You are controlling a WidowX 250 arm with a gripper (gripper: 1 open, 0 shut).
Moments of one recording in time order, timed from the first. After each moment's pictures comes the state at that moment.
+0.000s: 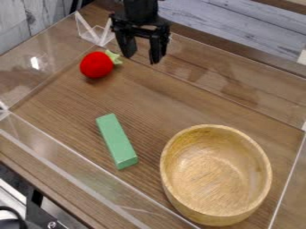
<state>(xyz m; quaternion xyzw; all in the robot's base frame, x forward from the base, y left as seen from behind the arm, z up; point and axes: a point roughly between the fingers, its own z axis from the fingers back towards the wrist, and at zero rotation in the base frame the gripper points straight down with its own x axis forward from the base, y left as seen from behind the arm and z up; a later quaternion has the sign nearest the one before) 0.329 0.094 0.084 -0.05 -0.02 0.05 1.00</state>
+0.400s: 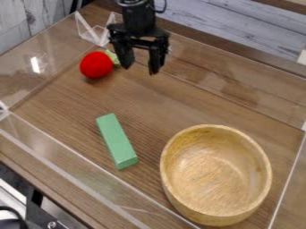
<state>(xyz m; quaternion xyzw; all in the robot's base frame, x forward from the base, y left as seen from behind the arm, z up) 0.326 0.068 0.067 -0.05 -0.01 0.05 1.00</state>
